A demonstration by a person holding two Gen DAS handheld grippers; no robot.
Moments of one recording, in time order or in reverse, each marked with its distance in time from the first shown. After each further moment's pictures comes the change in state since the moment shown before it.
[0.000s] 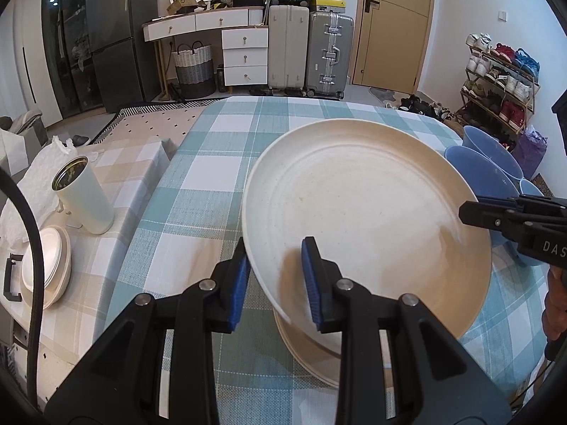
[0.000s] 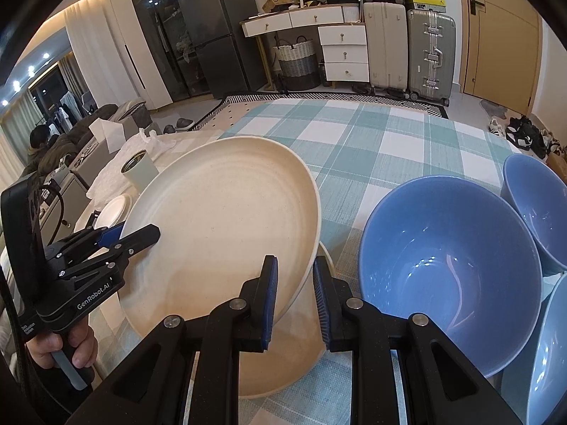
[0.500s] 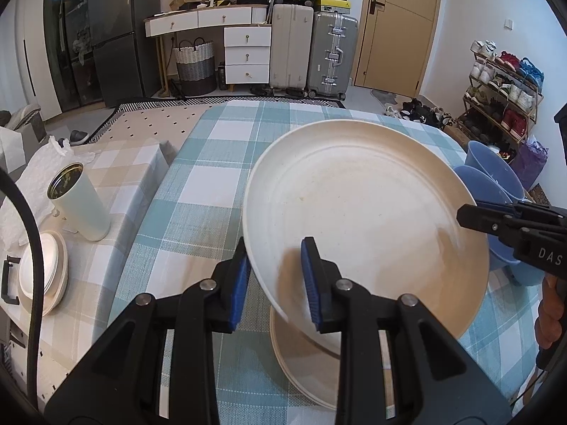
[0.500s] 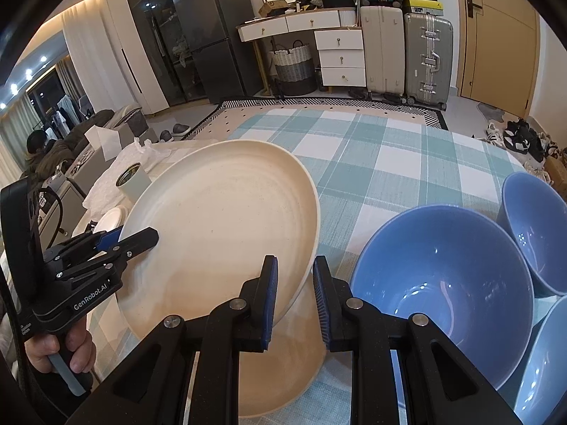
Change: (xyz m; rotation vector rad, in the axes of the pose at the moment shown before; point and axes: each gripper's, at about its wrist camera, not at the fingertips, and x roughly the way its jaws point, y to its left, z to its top) left arm 0.003 0.002 0.027 -0.025 0.008 -0.008; right arm 0.001 -0.005 0.025 0.009 -0.012 -0.009
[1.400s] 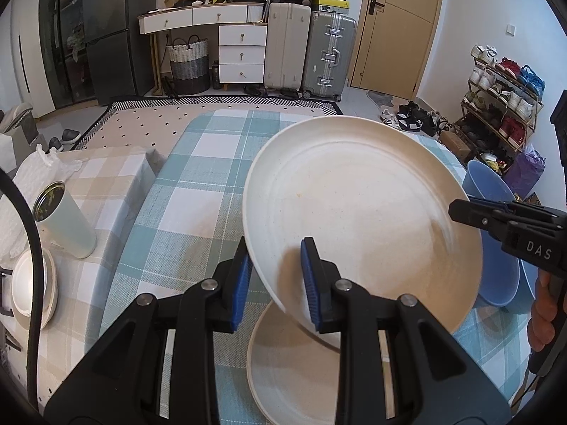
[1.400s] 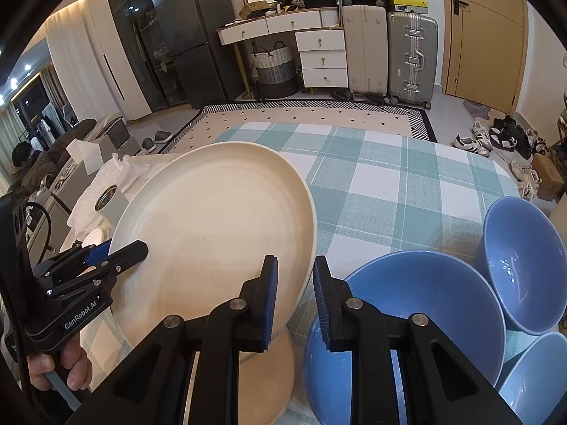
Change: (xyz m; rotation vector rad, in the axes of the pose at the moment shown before) left arm 0.011 -0.018 0.041 -0.018 0.012 -0.028; right arm 0.008 -0.026 0.046 0.033 0.004 -0.059
